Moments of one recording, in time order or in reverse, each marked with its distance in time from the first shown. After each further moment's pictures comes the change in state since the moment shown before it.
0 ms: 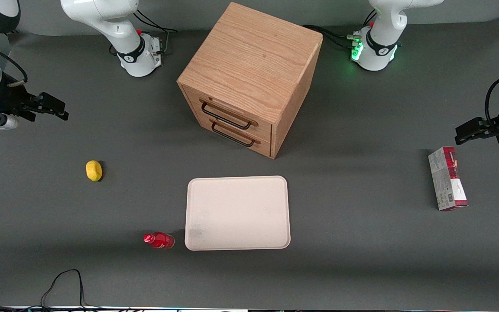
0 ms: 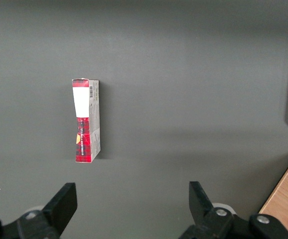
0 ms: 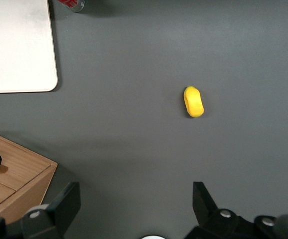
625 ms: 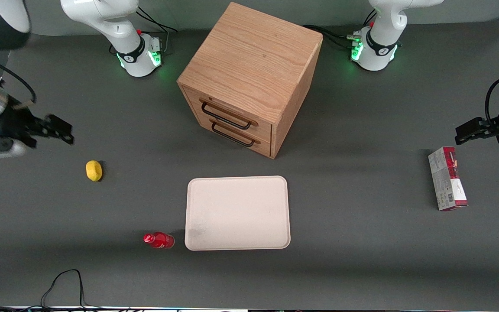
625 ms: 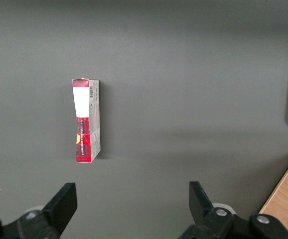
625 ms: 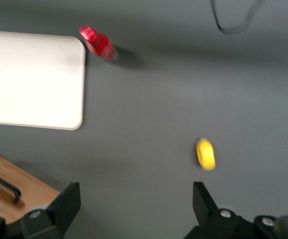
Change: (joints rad) arm 0.020 0.375 0.125 0.466 -0.010 0.005 0.001
